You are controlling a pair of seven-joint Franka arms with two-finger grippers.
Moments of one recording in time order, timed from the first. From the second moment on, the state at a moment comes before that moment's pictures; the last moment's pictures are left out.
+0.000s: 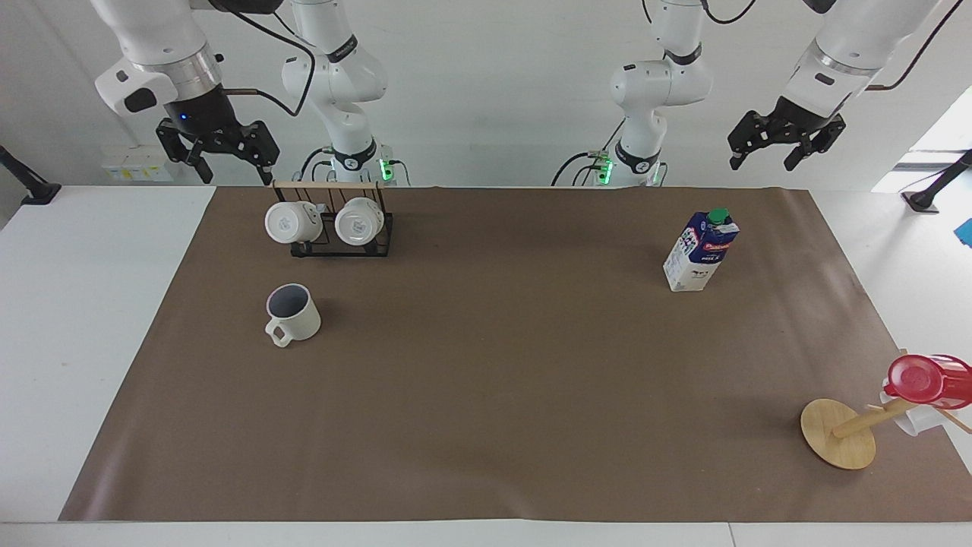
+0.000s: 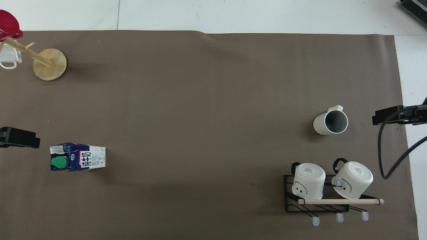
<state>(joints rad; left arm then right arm) 0.03 -0.17 -0.07 -1.67 -0.03 1.42 0.02 -0.02 -0.06 -0.01 -1.78 -0.02 1.75 -0.09</state>
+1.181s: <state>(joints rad) 0.03 -0.17 -0.07 -1.67 -0.03 1.42 0.02 0.03 0.15 -0.01 -2.10 -0.02 2.26 -0.14</state>
